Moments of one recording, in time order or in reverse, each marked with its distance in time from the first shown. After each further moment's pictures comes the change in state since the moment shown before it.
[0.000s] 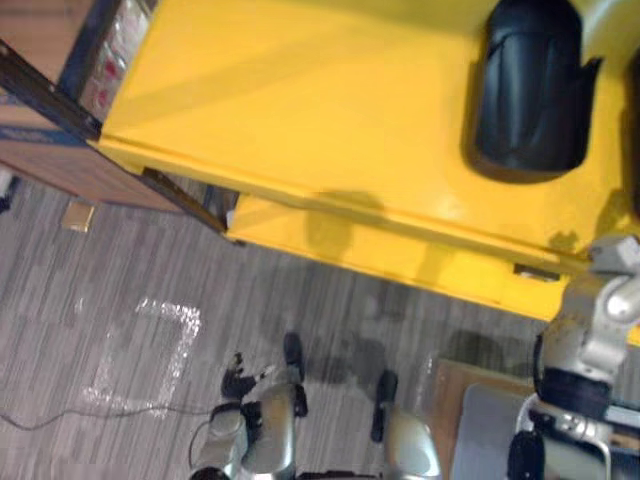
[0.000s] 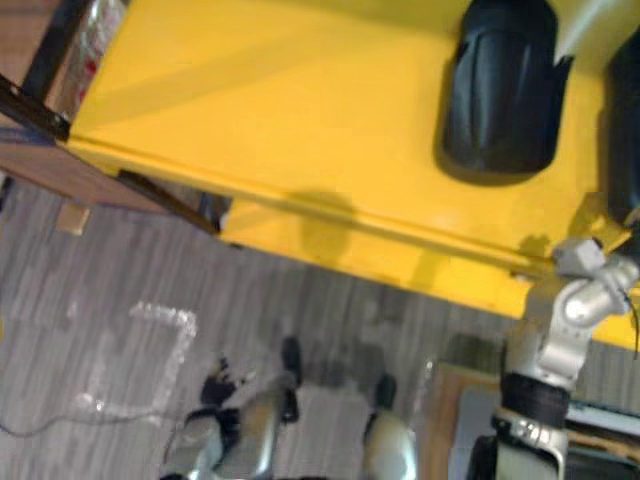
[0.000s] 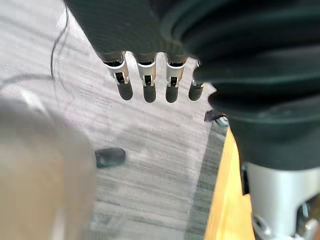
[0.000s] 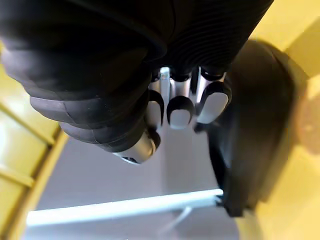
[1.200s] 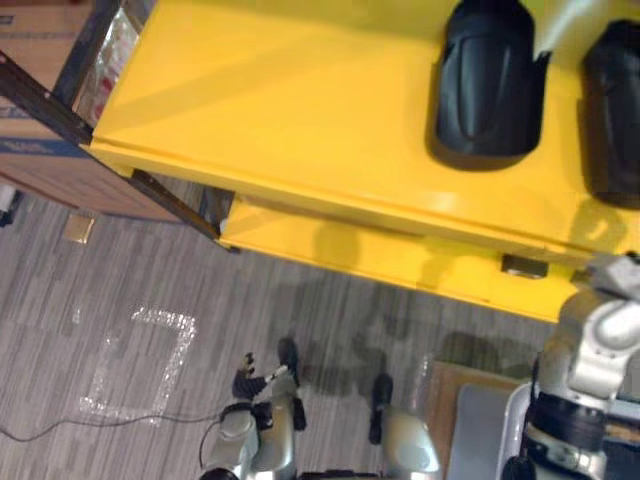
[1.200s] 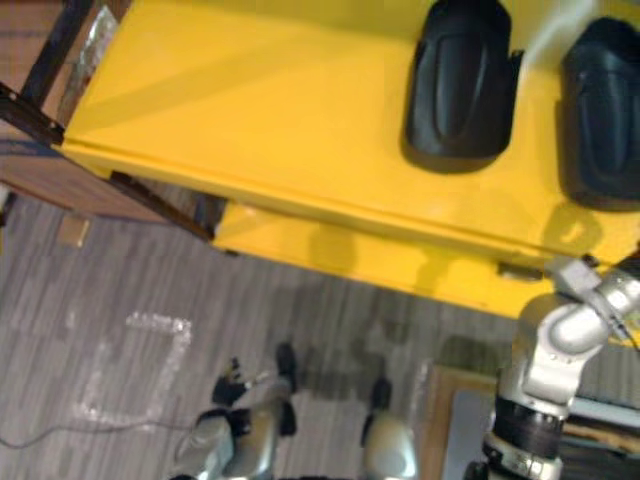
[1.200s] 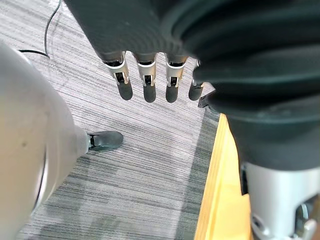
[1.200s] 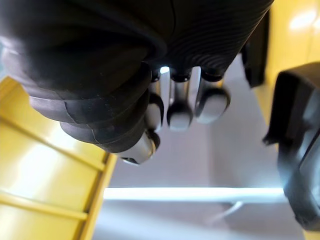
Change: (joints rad) left arm 0.058 -0.033 0.058 0.032 0.012 0.043 0.000; right arm 0.261 0.140 0.042 -0.250 -0.195 -0.087 0.035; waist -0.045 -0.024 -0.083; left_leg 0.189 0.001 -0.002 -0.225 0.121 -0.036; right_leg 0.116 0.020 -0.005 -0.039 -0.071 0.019
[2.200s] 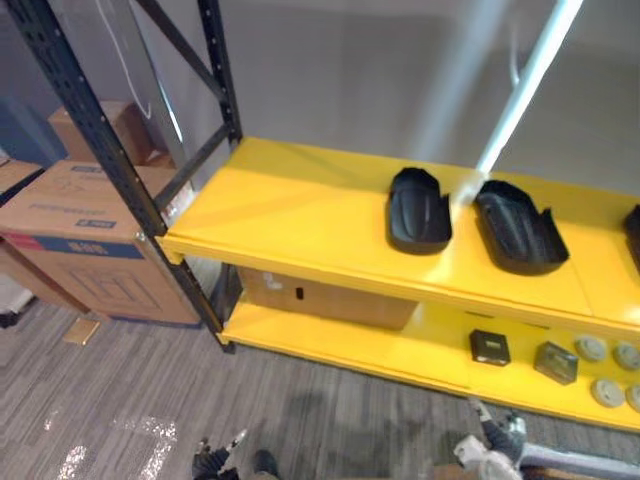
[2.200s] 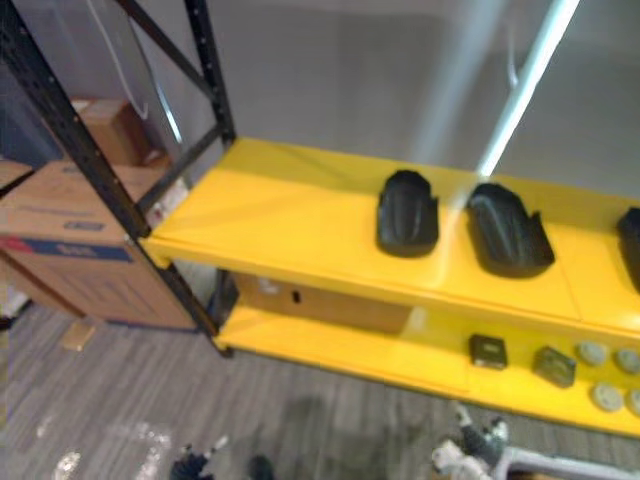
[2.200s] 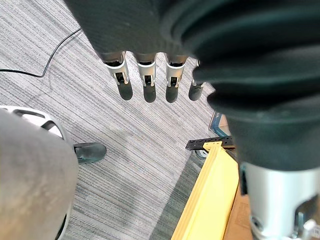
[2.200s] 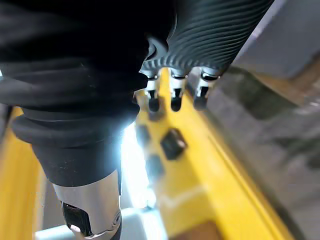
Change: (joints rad) left arm 0.141 -0.021 0.270 0.099 0.069 0.070 -0.011; right arm 0.358 0.258 0.062 0.842 0.125 0.188 0.296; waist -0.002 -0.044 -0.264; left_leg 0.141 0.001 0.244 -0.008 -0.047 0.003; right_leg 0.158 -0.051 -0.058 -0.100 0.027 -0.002
